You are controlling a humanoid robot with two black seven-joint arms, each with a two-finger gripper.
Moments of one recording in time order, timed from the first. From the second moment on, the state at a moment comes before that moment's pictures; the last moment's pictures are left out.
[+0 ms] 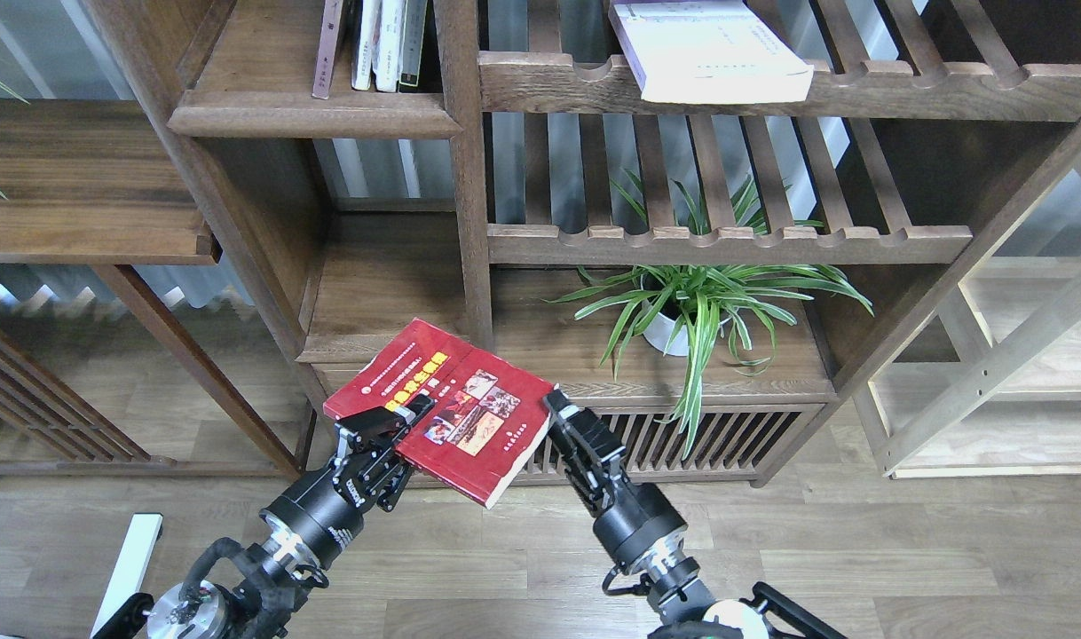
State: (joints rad) left arm 0.06 0.00 -1.19 -1.23 -0.40 -0.29 0.49; right arm -0.03 0.02 0.83 1.20 0.16 0.44 0.19
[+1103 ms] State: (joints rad) left arm 0.12 0.00 -1.62 -1.58 0.49 -0.48 0.49; right arm 0.02 0.02 0.94 1.13 0.19 0.45 0.19
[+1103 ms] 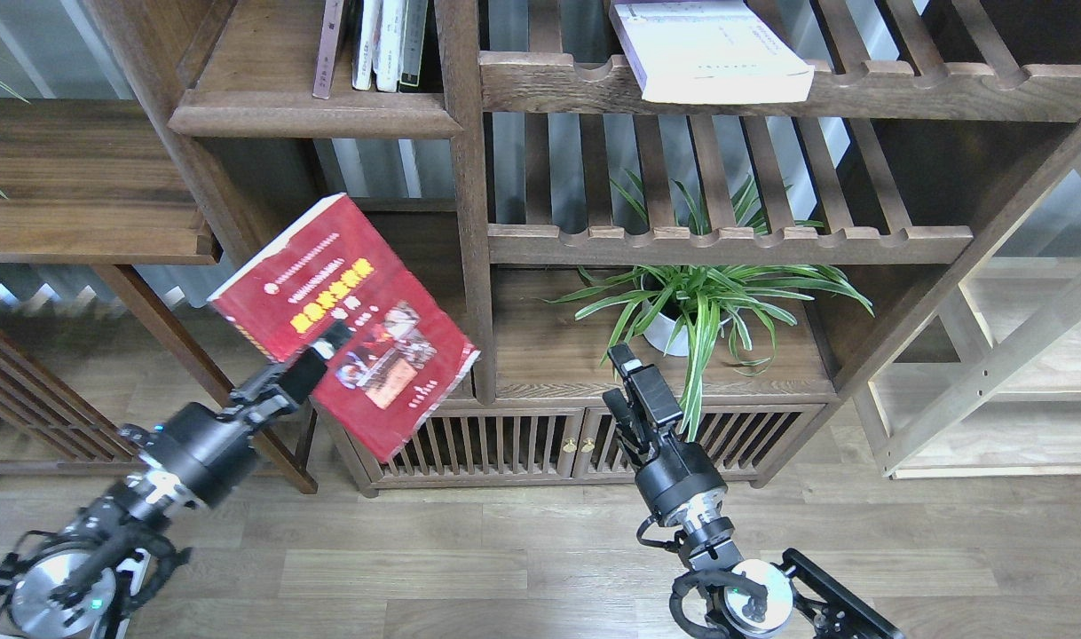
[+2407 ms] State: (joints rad) left arm -0.29 0.40 -1.79 -1.63 0.63 -0.49 0.49; right arm 0.04 0.02 0.99 1.09 0.20 0.44 0.19
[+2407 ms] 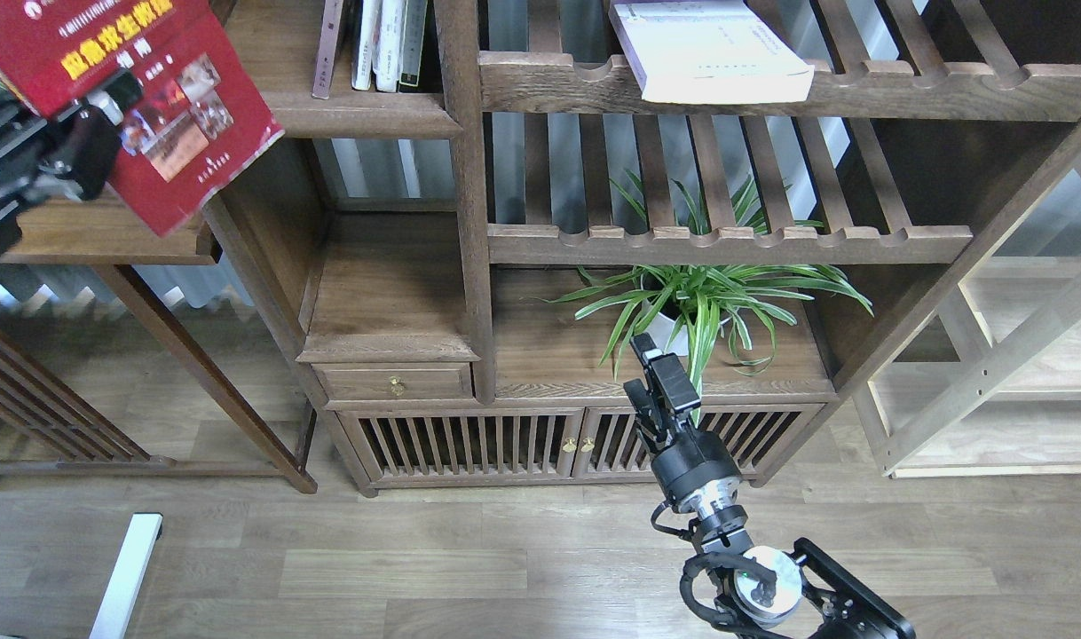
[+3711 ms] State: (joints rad) left arm -0.60 0.43 -1.55 -1.51 0.62 -0.01 0.49; right arm 0.06 0.02 0.99 1.09 0.20 0.45 0.19
